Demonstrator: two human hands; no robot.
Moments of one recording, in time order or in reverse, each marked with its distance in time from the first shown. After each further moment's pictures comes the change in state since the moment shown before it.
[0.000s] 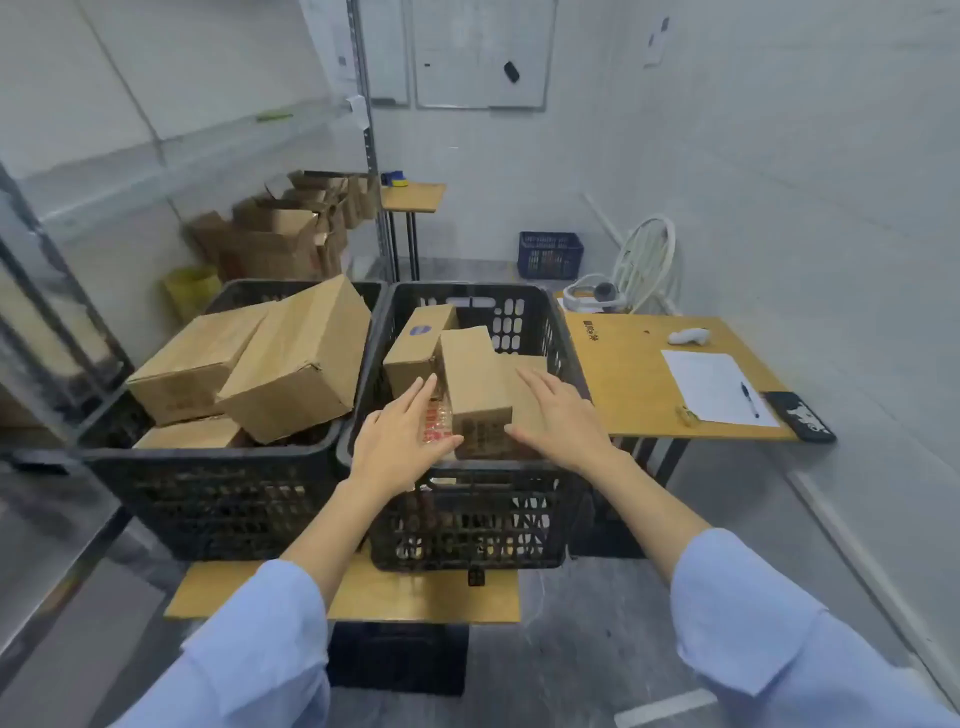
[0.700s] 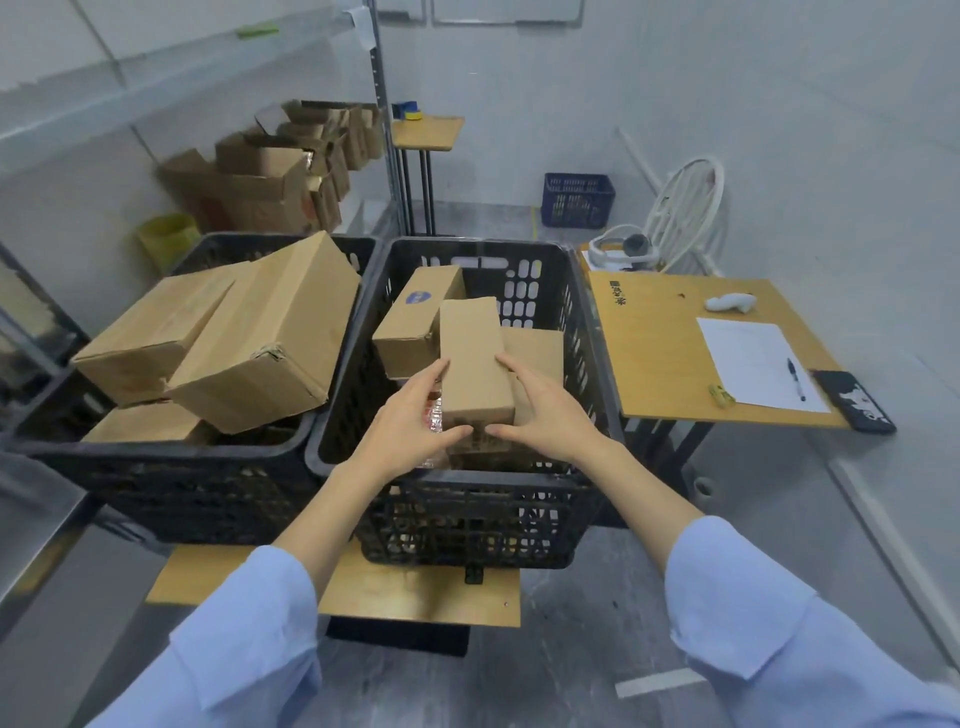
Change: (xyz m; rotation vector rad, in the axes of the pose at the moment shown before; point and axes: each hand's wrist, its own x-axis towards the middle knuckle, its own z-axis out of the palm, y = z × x) left_hand 0.054 -0.008 0.045 -0.355 -0.097 -0.043; right_hand 0.063 0.030 0.050 0.333 -0.173 -0.057
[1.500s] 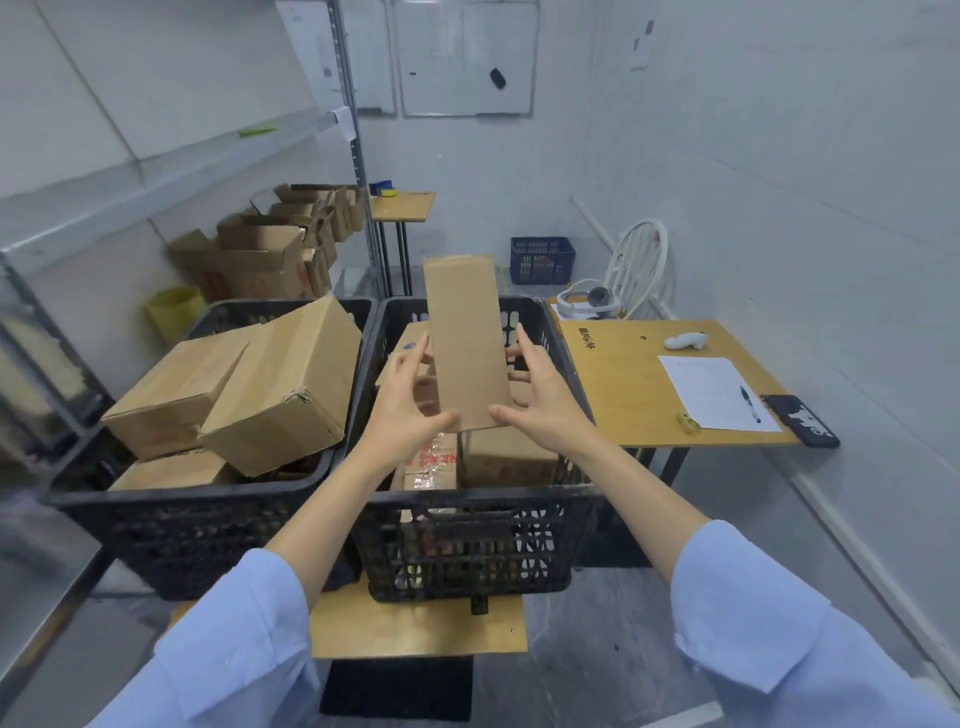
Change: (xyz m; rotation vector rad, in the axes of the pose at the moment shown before) left_hand -0.009 0.046 -0.057 -0.248 0.150 0.146; right_hand -0.034 -0.072 -0.044 0.293 0.242 -0.049
